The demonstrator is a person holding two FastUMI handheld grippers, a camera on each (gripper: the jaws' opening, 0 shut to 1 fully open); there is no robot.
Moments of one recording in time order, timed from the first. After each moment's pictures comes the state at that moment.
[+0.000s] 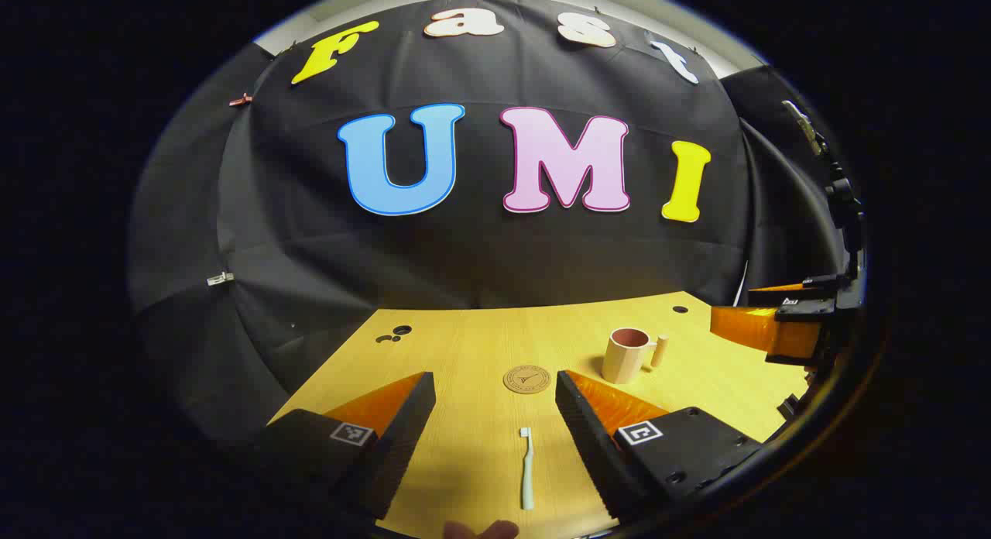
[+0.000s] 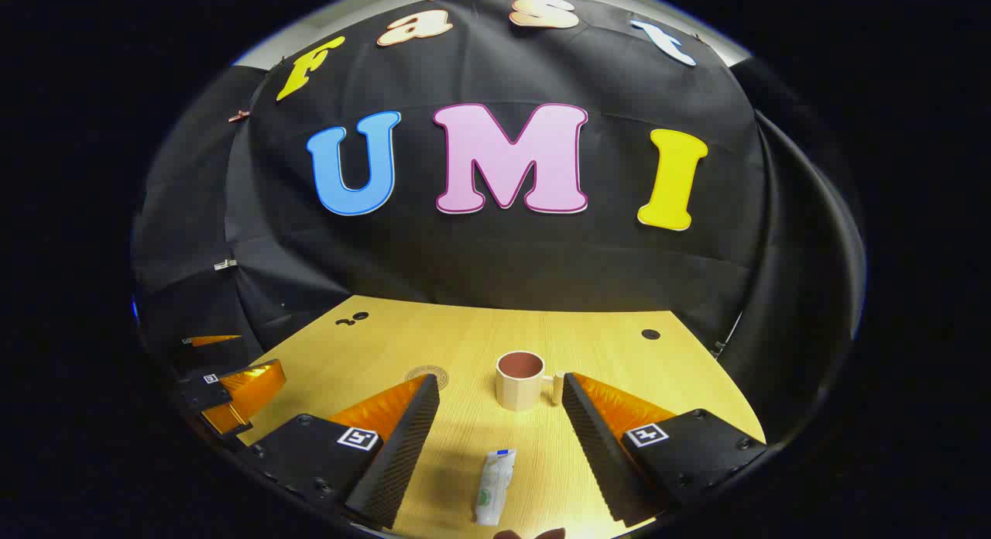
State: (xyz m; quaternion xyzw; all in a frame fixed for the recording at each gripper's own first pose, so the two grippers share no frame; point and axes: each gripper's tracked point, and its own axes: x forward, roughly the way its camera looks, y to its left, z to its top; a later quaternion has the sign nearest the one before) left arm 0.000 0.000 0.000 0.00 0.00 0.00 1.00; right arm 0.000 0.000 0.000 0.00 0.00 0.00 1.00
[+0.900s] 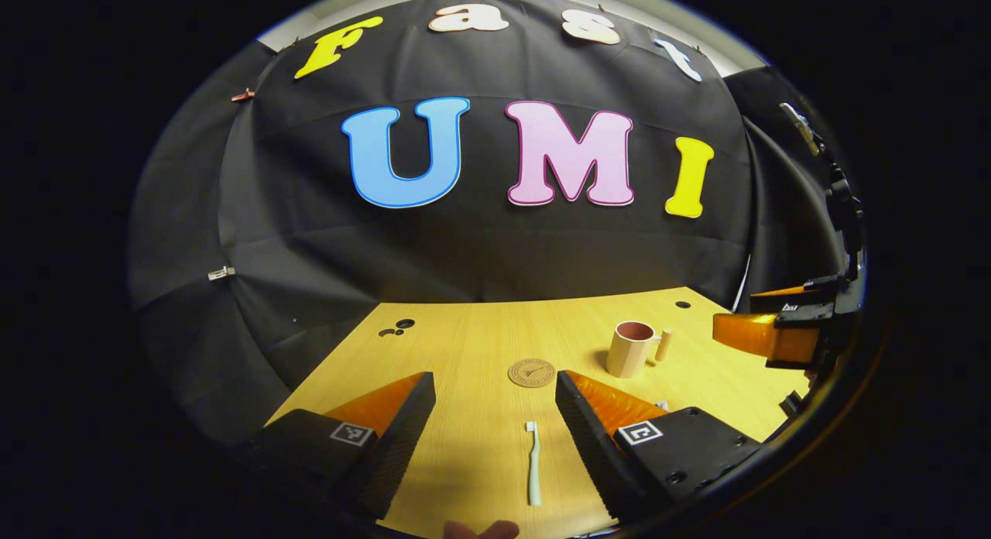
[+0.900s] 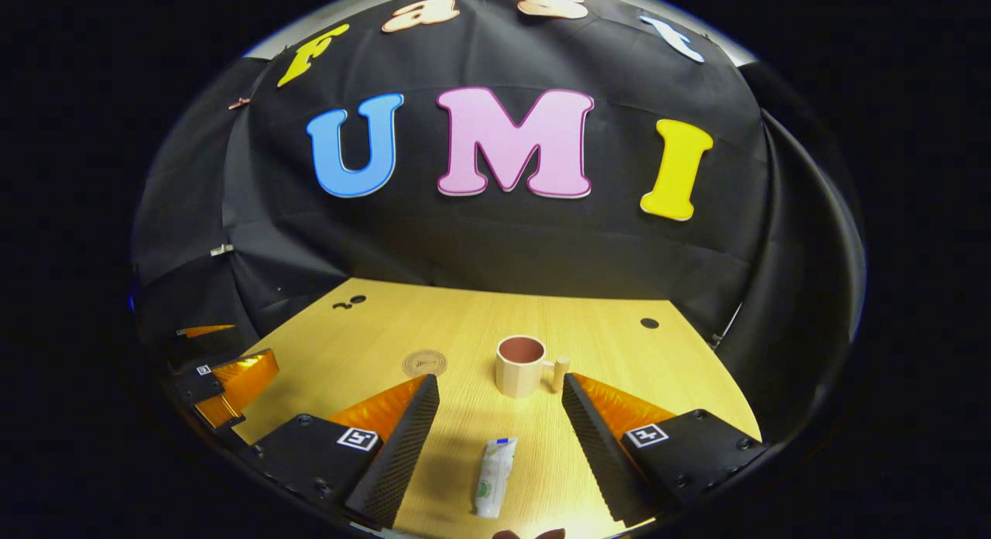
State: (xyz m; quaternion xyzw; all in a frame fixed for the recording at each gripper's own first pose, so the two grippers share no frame) left arm 0.001 0.007 -0.009 0.00 0.01 0.00 1.00; right arm 0.005 0.006 -0.026 -0.01 0.05 -0.01 1.00
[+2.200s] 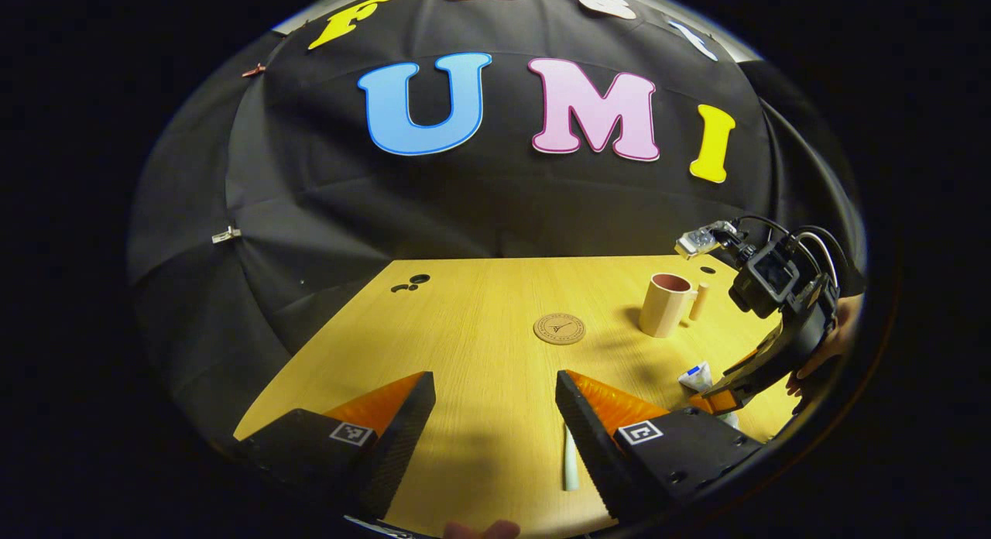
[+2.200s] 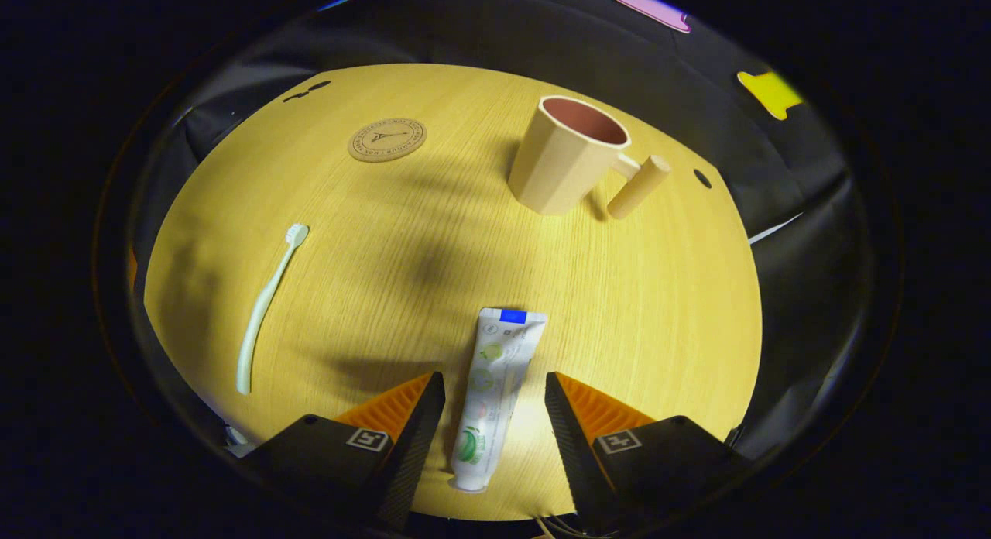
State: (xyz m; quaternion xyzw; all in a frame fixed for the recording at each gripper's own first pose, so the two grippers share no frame) left arm 0.027 0.040 -0.091 -0.01 0.07 0.03 1.00; right arm 0.061 0.003 -0.238 -0.10 0.44 -0.04 0.89
